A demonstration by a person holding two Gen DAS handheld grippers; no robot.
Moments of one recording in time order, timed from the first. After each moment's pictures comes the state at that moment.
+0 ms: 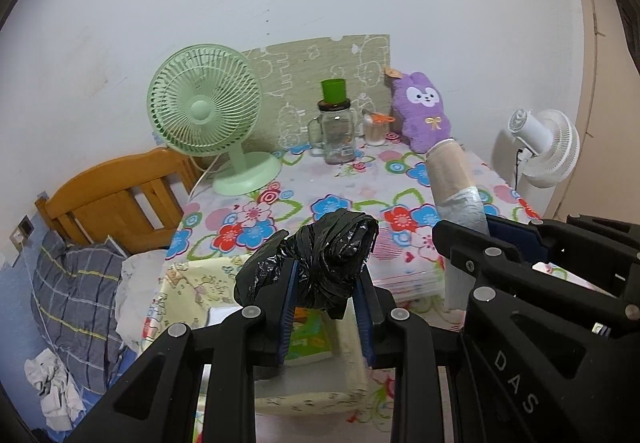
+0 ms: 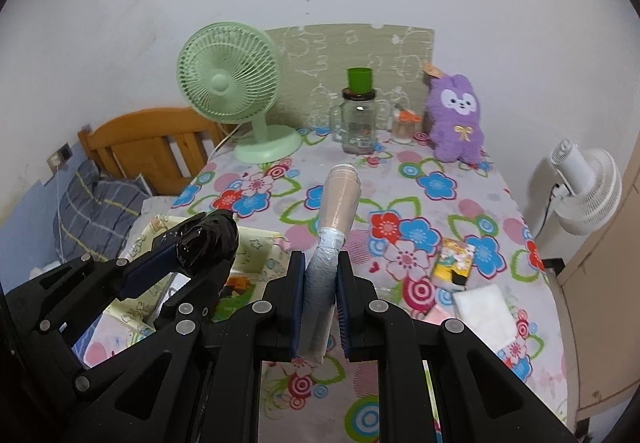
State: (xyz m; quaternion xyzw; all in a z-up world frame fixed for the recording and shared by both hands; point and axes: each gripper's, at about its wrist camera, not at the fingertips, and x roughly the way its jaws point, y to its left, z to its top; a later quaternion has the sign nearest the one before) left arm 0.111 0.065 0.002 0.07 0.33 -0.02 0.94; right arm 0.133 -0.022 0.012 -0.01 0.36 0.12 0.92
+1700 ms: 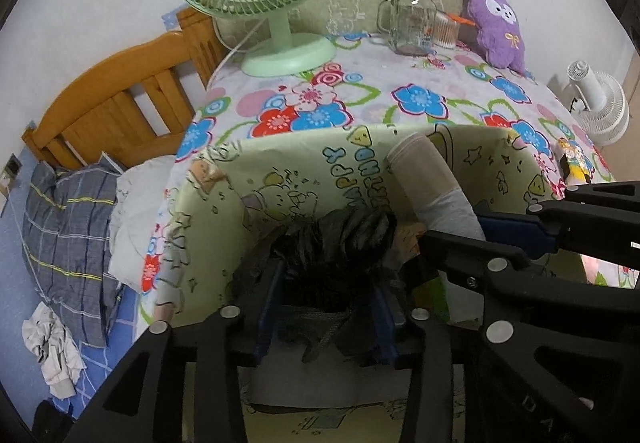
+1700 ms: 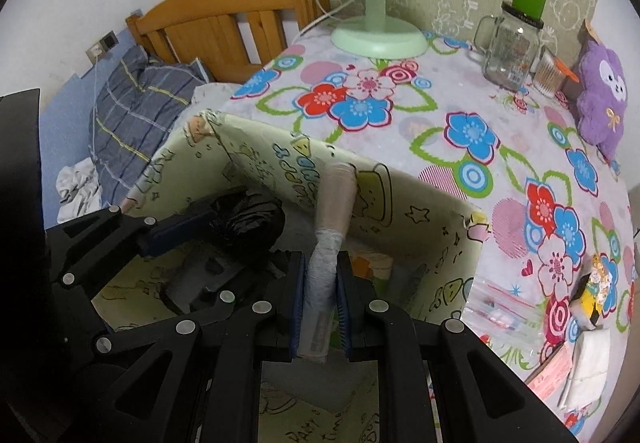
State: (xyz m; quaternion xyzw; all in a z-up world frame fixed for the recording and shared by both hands) left arm 0.176 0.171 -0.091 0.04 0.48 0.00 0.87; right arm 0.211 0.106 -0.085 -0.10 0.51 0.25 0.82
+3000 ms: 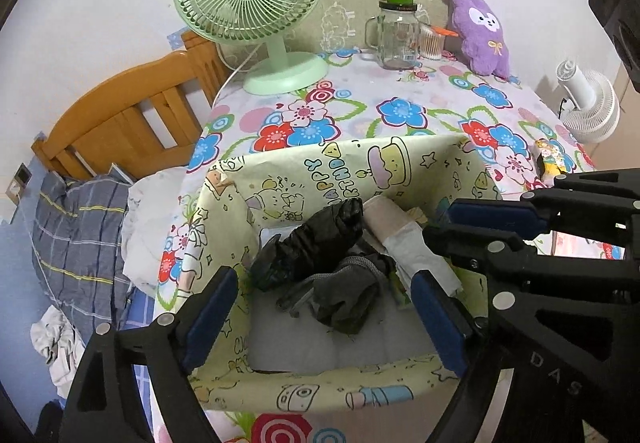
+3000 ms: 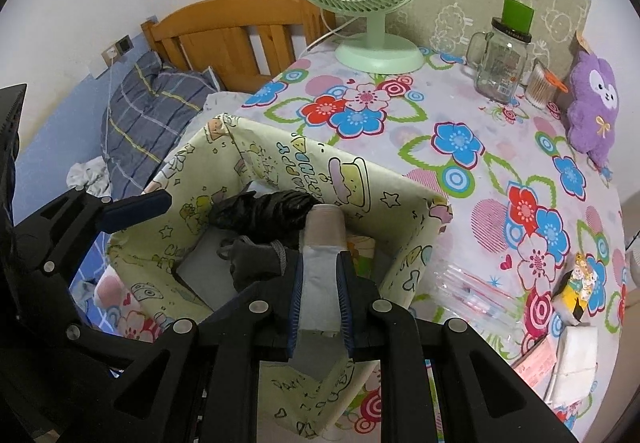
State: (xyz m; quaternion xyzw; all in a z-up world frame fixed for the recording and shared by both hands) left arm 0.148 0.156 -0.060 0.06 0.46 0.01 0.88; right arm 0.188 0.081 -0.061 -0.10 0.49 0.27 0.82
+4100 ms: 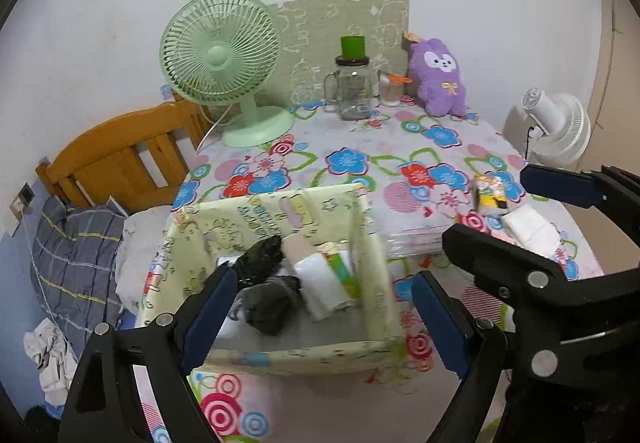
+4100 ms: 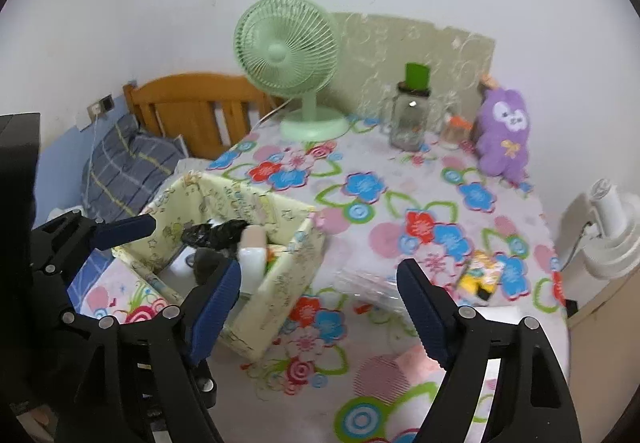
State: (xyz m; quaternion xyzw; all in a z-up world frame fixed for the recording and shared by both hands) left arm 0.106 0.083 -0.019 0.05 0.39 -0.01 0.92; right arm 0.121 -0.021 -0.001 -0.08 0.36 0.21 0.91
